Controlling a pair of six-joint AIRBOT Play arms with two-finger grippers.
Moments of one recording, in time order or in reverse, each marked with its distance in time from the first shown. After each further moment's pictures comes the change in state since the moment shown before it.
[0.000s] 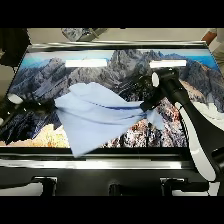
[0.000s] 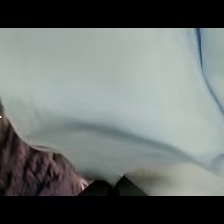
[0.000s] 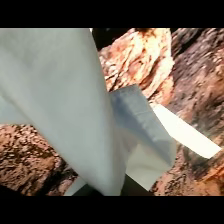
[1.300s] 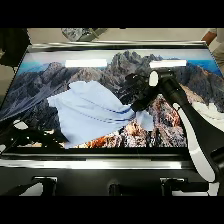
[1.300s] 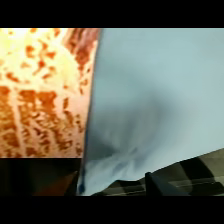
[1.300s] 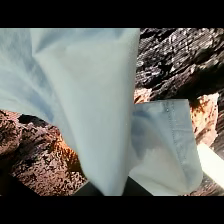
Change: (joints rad) left arm -0.039 0.303 -0.600 -0.072 -0.216 -0.003; right arm 0.020 0.000 -0.002 0.185 -0.072 -0.038
